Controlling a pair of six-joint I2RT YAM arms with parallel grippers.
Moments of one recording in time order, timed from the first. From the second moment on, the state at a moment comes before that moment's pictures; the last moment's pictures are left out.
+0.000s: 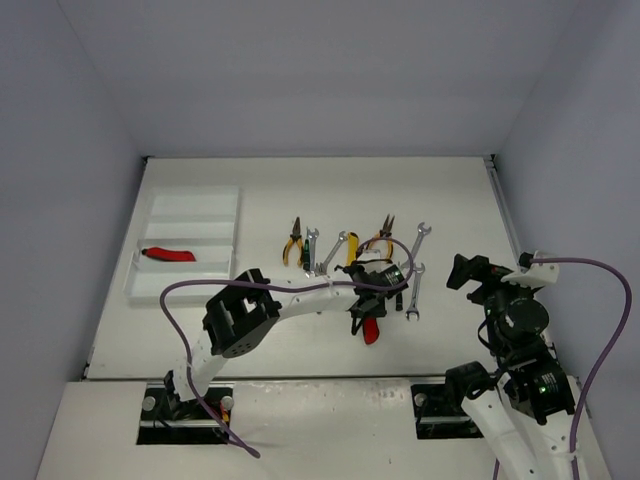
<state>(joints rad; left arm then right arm) -1.14 2.13 1.64 -0.72 -0.29 -1.10 0.30 0.27 0.69 -0.52 0.41 0.30</state>
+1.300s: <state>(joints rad) 0.03 1.61 1.22 -0.67 -0.30 -1.12 0.30 0.26 0.69 -0.52 0.41 0.30</state>
